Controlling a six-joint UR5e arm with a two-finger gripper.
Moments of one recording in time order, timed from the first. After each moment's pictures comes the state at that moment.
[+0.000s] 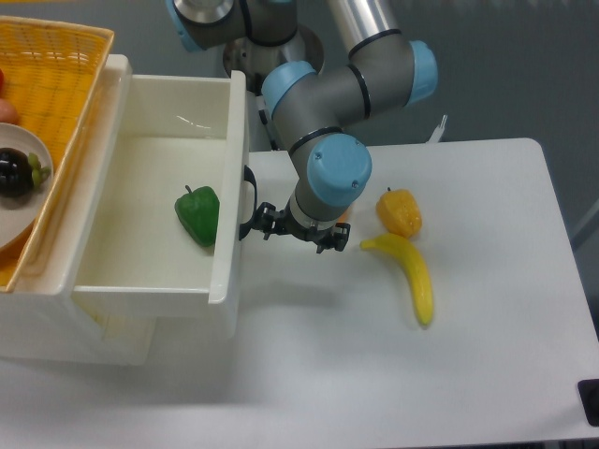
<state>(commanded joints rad) 2.44 -1.88 -1.67 -1.39 1.42 0.61</state>
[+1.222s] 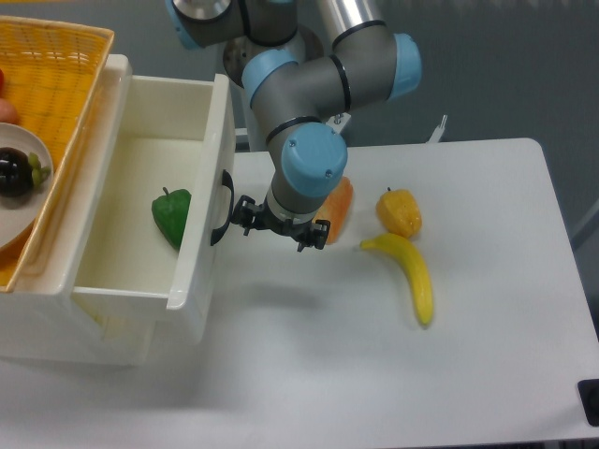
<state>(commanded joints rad) 2.37 -1.85 -1.67 -1.39 1.40 0.60</state>
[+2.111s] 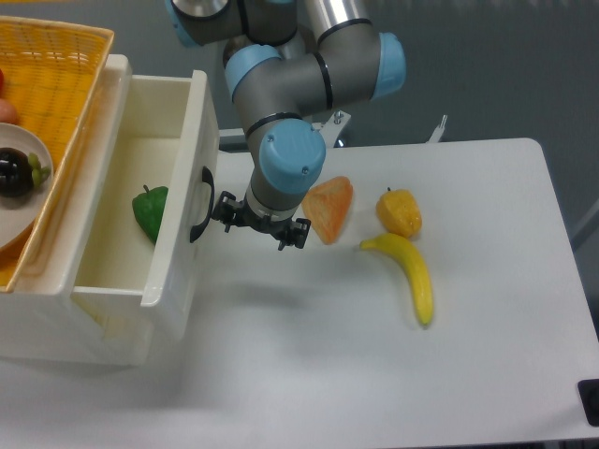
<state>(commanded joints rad) 2.34 -1.83 -1.68 -1.39 1.37 0.59</state>
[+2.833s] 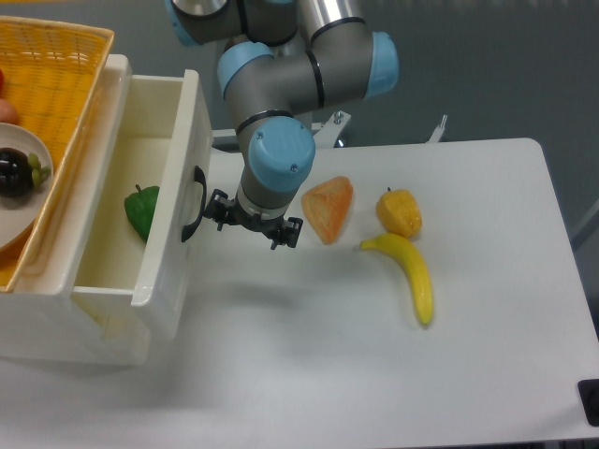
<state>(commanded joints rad) 2.31 -1.83 -1.68 -1.39 1.37 0.57</state>
